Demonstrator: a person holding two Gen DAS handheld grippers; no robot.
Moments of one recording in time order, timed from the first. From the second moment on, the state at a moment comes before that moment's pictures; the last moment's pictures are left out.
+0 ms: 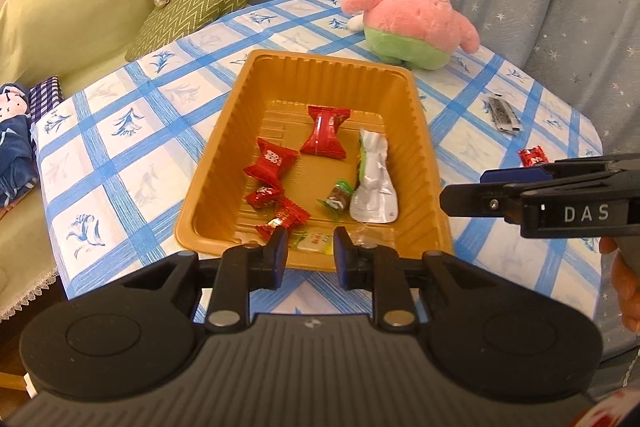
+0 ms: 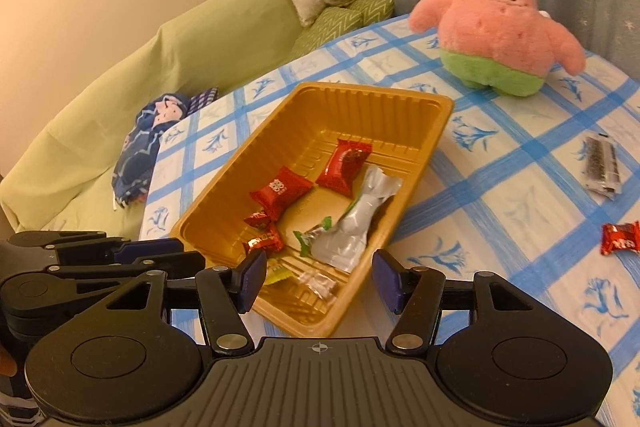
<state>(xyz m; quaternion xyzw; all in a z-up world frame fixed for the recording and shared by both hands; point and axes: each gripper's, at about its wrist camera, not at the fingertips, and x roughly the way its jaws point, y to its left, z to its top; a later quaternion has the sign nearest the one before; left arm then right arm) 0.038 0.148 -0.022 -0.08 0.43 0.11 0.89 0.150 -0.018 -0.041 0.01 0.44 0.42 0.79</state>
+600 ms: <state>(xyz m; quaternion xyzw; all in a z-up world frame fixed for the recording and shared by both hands) 0.028 0.100 -0.012 -0.07 0.43 0.08 0.90 0.134 -0.068 -0.035 0.03 0.44 0.40 0.80</state>
